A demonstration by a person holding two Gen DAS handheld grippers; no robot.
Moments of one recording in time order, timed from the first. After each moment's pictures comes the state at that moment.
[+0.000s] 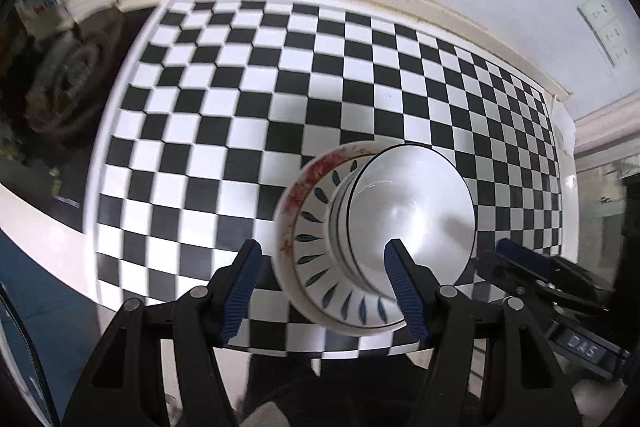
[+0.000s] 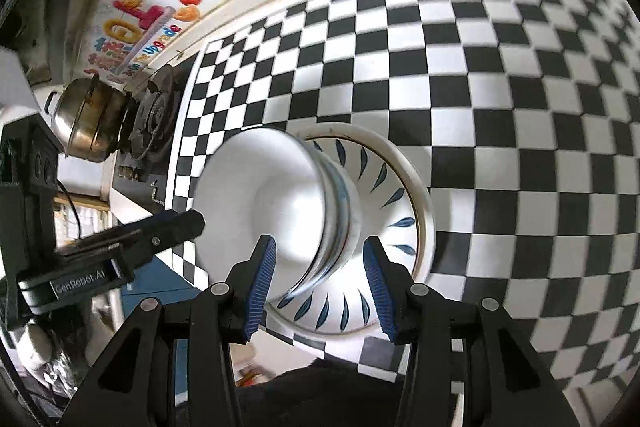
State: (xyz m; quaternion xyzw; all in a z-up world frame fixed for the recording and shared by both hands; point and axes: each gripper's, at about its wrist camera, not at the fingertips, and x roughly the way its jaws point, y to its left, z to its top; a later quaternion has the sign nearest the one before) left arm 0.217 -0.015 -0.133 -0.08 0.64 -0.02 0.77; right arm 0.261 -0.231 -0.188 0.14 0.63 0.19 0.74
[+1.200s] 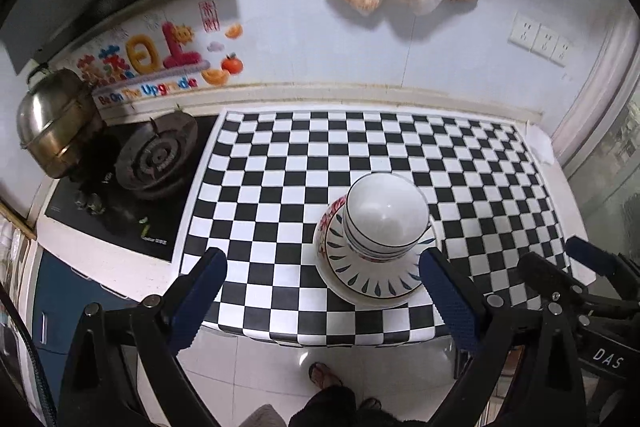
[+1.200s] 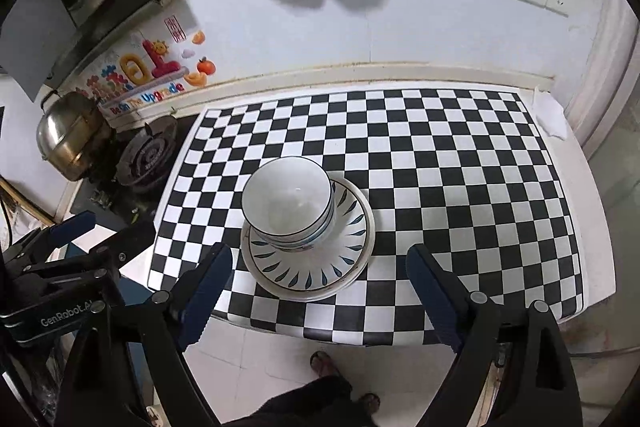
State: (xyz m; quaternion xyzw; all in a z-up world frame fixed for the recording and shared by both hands) left arm 0.080 -0.027 -0.008 0.00 0.46 0.01 0.89; right arm 0.103 -0.222 -0.036 0.07 0.49 0.07 0.87
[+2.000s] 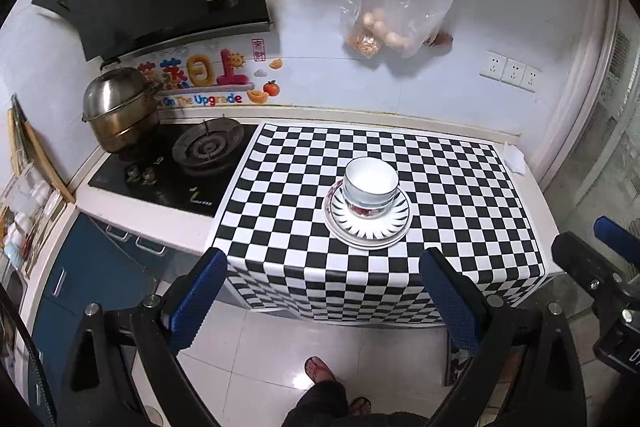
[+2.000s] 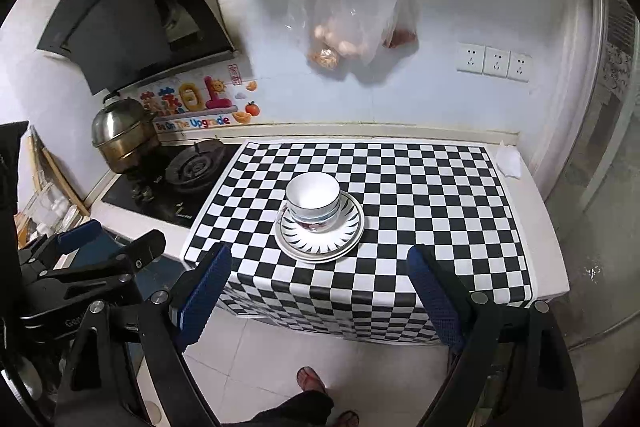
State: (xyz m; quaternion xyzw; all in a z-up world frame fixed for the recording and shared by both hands) left arm -0.123 -0.047 0.066 -0.02 0.40 0.05 0.92; right arm -0.125 -0.237 0.091 0.02 0.38 0.10 0.92
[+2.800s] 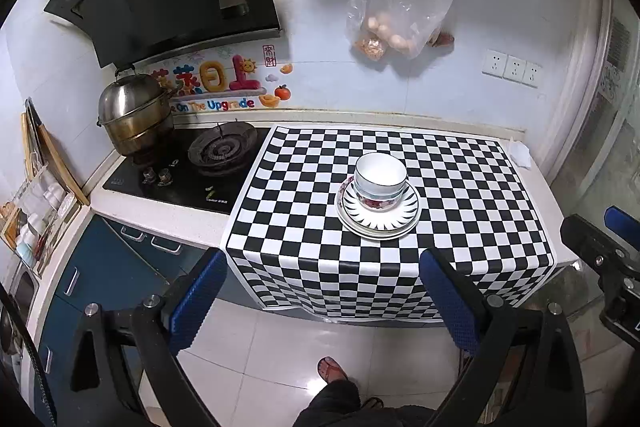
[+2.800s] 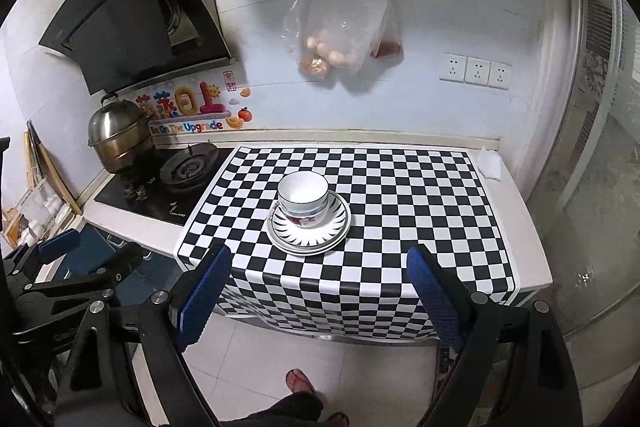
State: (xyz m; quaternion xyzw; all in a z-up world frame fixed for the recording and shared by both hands) left arm -0.154 -0.050 0.064 0.00 0.39 0.06 0.92; right arm -0.162 -0.247 0.091 0.02 0.36 0.07 0.93
